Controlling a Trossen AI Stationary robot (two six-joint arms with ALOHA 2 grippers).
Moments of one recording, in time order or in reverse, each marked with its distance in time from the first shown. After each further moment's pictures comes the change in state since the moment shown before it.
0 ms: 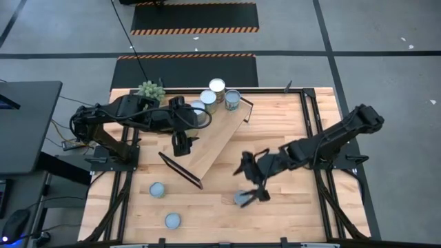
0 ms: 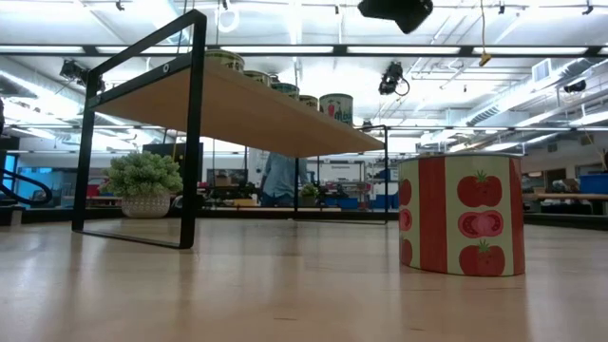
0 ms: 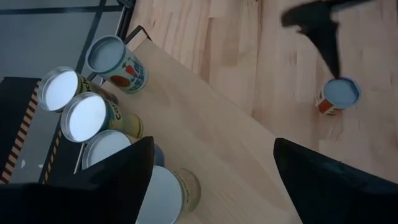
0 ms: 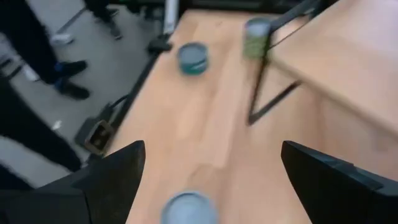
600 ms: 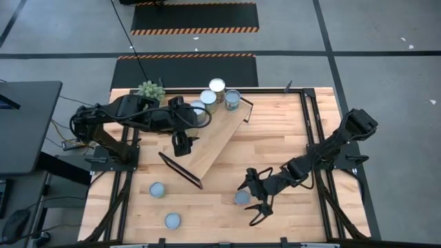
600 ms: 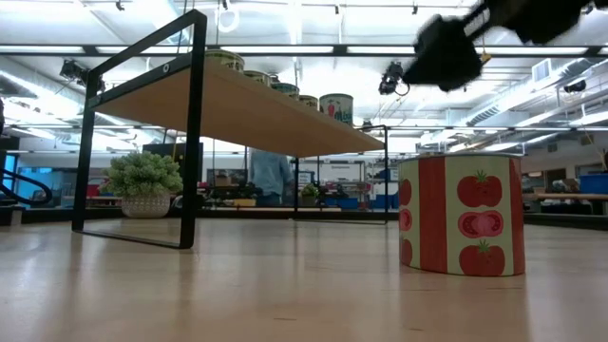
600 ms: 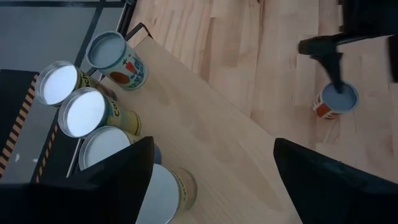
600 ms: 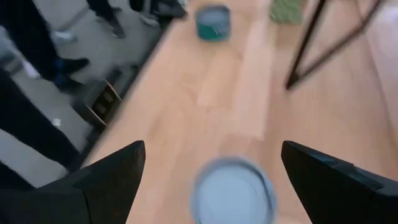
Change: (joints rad) left arm 0.000 0.000 0.000 -0.002 0.000 -0.039; right arm 0.151 0.112 -0.267 0.397 0.121 0.083
